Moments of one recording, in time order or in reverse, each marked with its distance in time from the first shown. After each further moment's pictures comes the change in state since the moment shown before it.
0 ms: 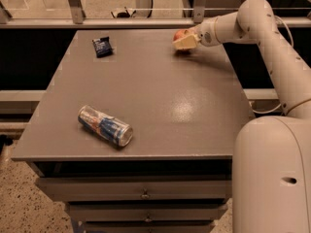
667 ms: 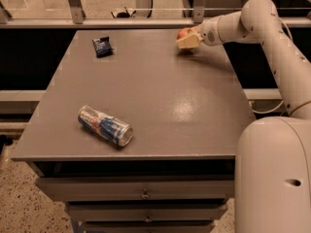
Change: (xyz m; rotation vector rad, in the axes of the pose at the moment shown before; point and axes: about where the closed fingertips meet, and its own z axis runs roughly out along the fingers) arm 0.000 -0.004 -0.008 0.013 0.002 0.001
